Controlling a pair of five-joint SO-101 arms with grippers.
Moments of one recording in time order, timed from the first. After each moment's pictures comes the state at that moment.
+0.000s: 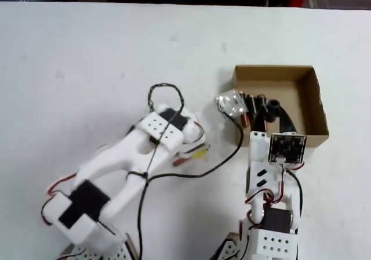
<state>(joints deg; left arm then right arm) 31.2 3.9 26.2 50.4 -23.4 5.5 -101.9 96.4 22.3 9.8</state>
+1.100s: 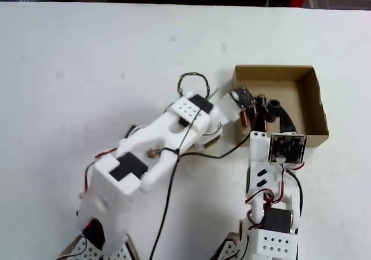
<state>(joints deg) 32.2 32.0 -2.6 63.9 -16.0 5.6 -101.9 96.4 22.3 9.8</state>
